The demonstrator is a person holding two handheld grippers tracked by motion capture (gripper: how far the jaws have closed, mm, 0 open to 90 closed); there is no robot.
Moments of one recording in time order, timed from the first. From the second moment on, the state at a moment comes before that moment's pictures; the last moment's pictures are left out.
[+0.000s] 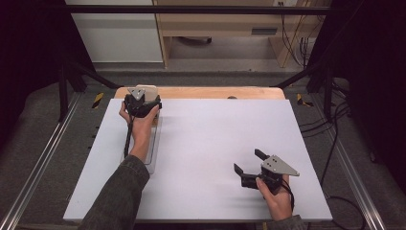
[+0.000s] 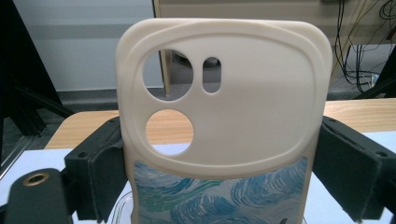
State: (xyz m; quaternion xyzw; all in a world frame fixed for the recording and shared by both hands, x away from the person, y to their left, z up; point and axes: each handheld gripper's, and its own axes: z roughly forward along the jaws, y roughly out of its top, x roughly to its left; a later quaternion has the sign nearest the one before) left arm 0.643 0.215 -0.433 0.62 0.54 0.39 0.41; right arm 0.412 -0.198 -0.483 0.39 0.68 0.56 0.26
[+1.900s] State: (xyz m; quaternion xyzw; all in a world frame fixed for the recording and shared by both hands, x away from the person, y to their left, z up) left arm 0.648 0.213 -0.429 0.62 0.54 0.38 0.42; right arm 0.411 -0.197 -0.482 0.39 0.68 0.56 0.26
